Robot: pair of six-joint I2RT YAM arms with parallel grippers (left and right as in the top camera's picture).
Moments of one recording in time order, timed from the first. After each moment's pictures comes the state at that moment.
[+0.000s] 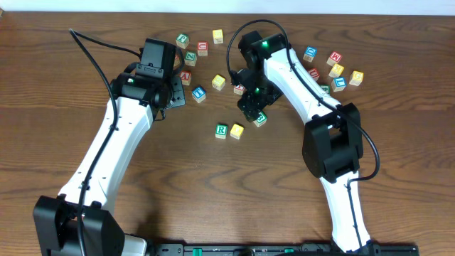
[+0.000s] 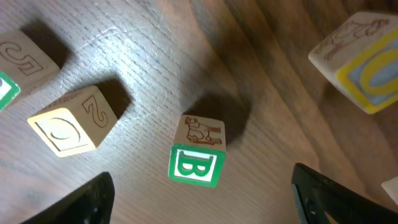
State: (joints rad) left arm -0.23 1.60 1.36 -0.86 -0.14 -0.37; right arm 0.45 2.37 2.12 -1.39 -0.07 -0.31
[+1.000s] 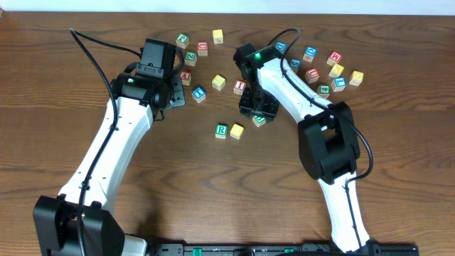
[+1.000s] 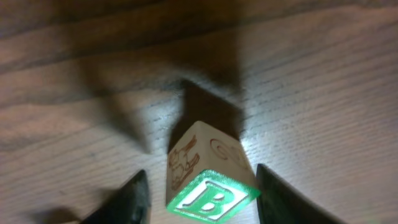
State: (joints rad) left arm -0.23 1.60 1.36 -0.86 -0.14 -0.36; right arm 0.48 2.37 1.99 -1.29 -0.02 0.82
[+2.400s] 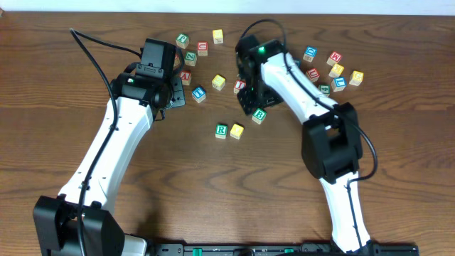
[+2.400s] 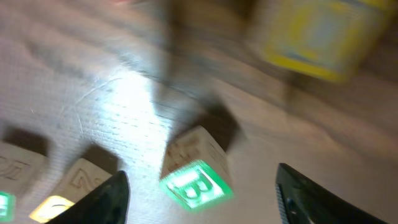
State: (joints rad) left arm -0.23 1.60 1.36 -0.86 -0.14 -0.36; right arm 0.46 2.36 2.06 -1.29 -0.01 0.15
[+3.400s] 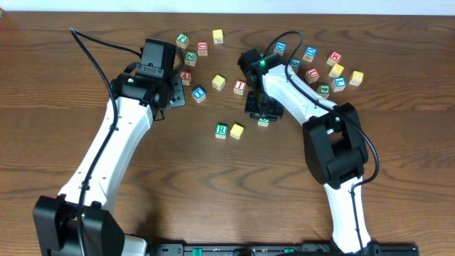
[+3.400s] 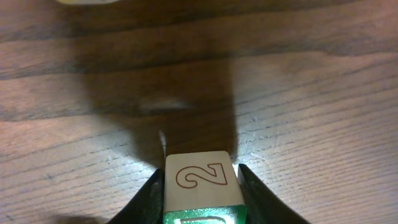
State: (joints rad) left arm -0.23 1.60 1.36 -0.86 -0.14 -0.36; right arm 0.48 2.30 1.83 -1.14 0.06 0.70
